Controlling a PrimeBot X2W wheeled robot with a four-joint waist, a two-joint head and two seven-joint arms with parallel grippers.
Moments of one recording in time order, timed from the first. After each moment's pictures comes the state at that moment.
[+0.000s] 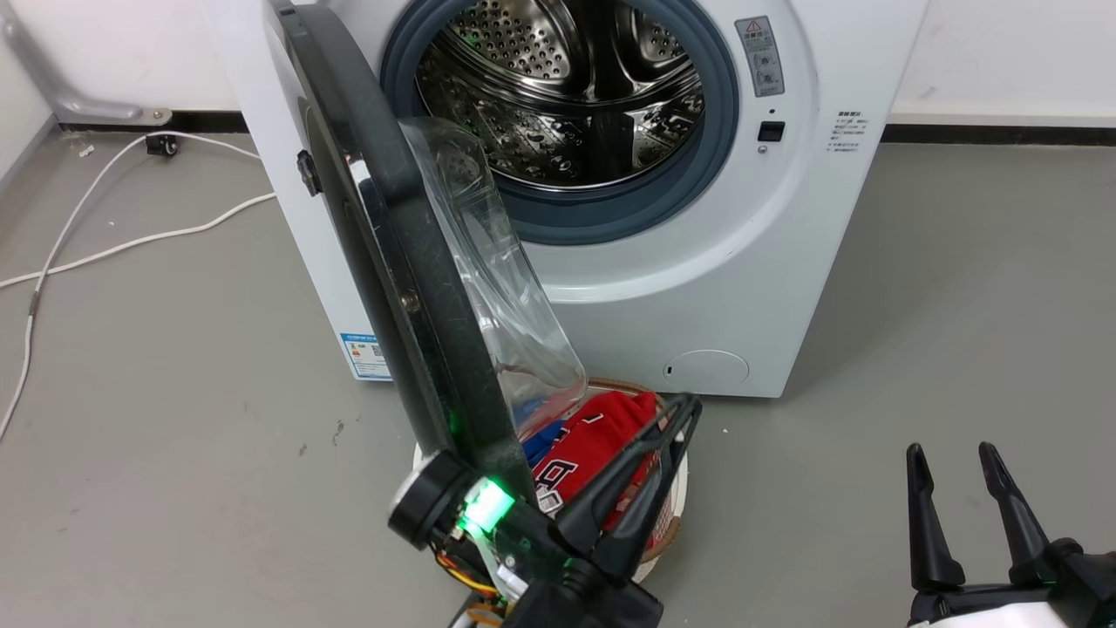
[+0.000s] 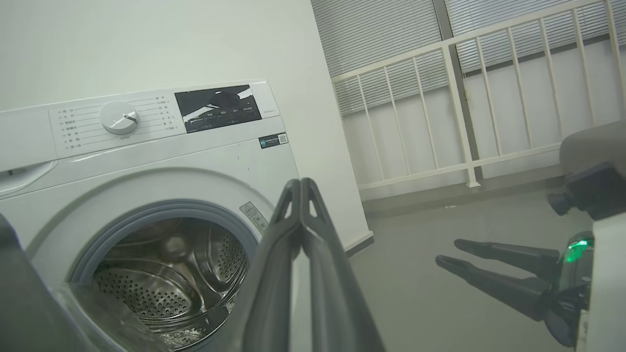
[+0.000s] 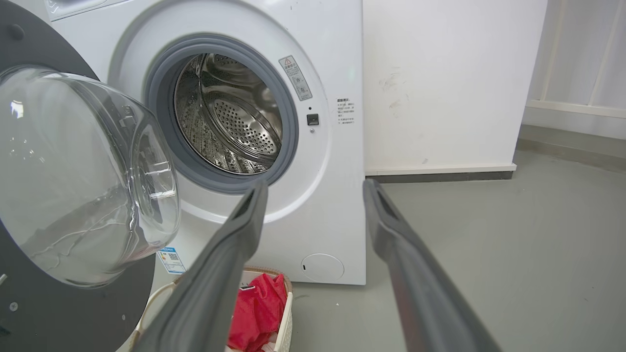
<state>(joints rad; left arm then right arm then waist) -0.12 0.10 -0.60 -0.26 0.08 0.00 -0.26 0.14 -0.05 -0.05 -0.02 0.14 0.13 -0.26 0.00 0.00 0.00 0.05</state>
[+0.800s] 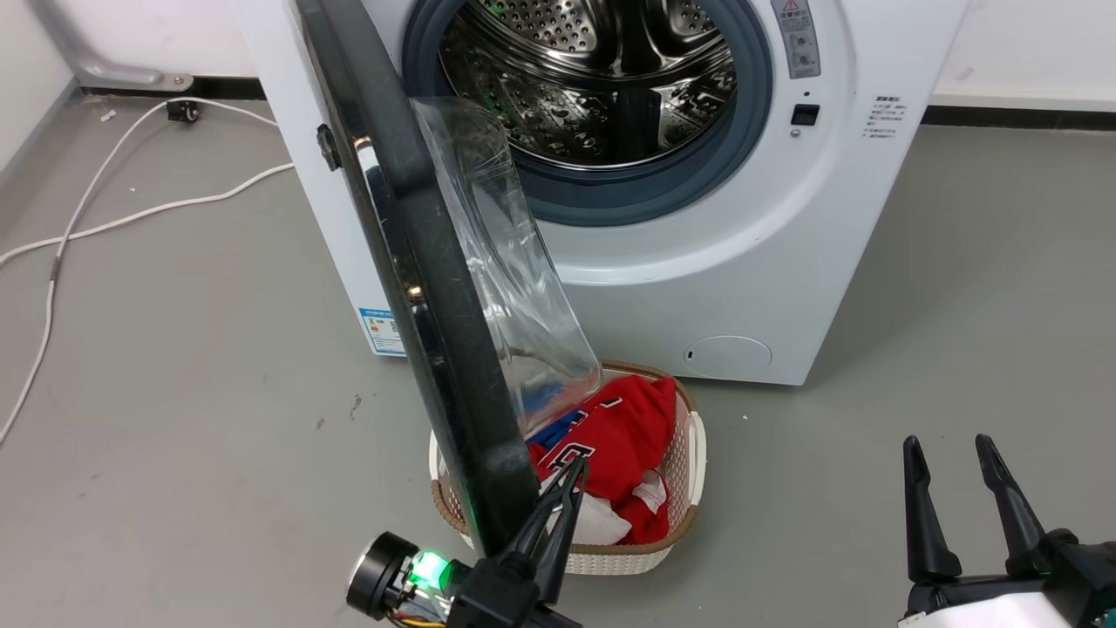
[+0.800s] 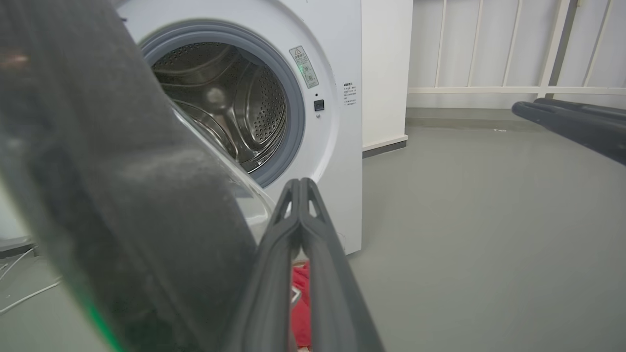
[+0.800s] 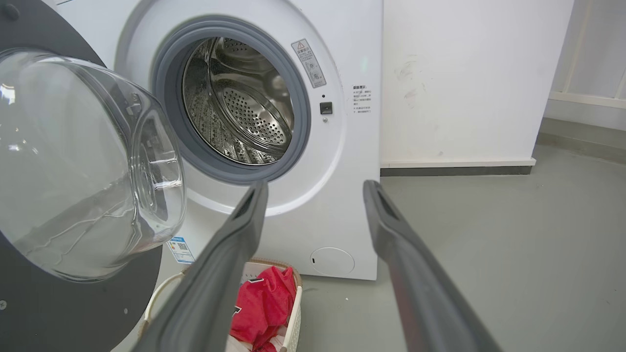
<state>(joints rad) -0.02 0.11 -0.53 0.03 -0.03 0.09 -0.26 0.12 -0.05 -0.05 -0.01 0.14 0.13 -0.26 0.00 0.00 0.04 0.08</state>
